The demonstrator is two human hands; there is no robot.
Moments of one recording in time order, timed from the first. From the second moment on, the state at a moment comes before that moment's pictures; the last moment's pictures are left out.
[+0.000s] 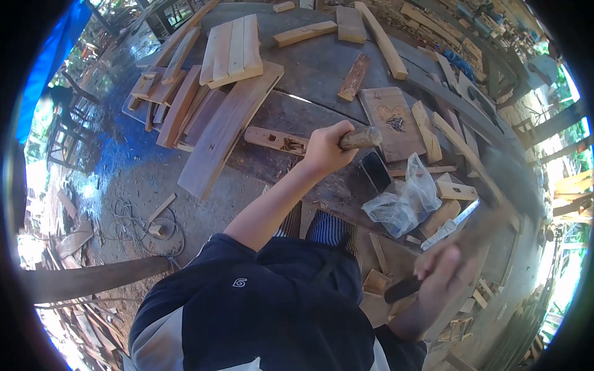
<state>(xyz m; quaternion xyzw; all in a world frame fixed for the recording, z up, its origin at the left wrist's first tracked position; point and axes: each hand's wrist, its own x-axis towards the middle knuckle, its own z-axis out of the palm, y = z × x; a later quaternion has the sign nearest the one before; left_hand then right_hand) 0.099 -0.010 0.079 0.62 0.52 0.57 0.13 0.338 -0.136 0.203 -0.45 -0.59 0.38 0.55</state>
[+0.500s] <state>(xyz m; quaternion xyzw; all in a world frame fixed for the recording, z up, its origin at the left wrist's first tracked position) 0.097 -0.005 0.074 0.63 0.52 0.57 0.09 0.337 -0.134 0.189 -0.44 -0.56 0.37 0.60</state>
